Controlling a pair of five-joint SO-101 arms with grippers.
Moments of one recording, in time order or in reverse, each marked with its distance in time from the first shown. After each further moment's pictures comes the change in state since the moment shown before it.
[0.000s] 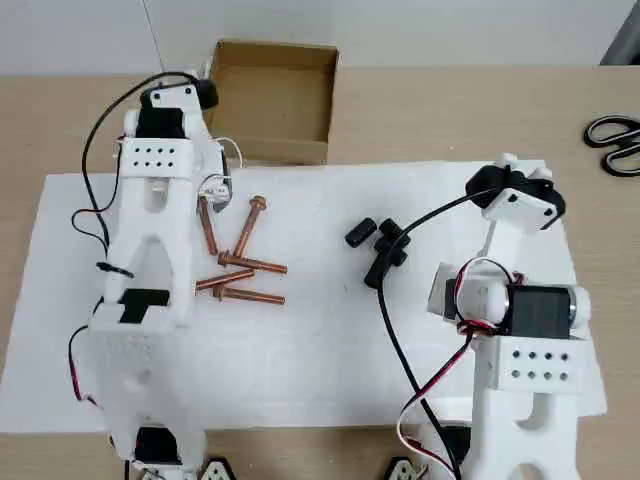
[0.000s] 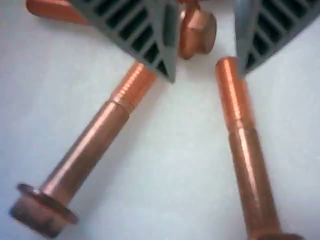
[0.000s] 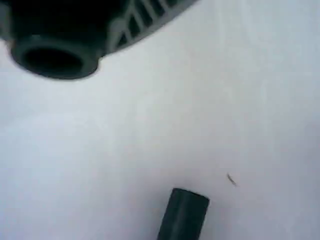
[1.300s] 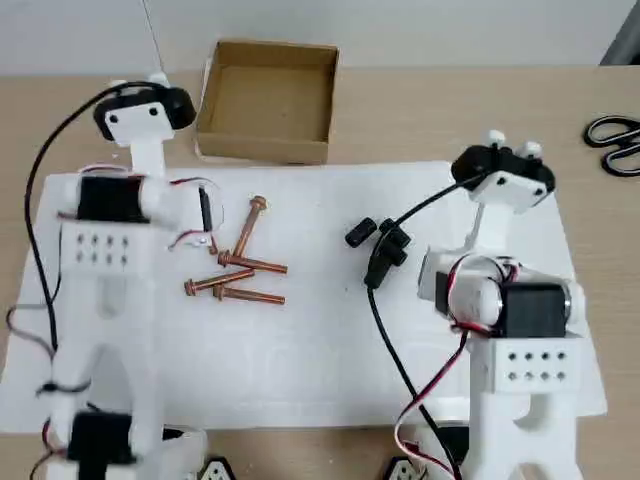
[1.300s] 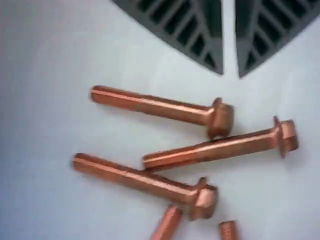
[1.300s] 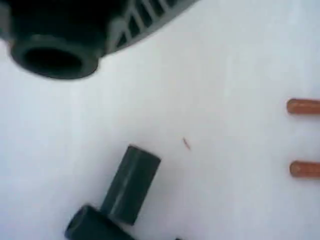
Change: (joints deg) left arm 0.9 -46.2 36.1 0.1 1.6; right arm -4.0 0.8 -4.2 -2.5 0.2
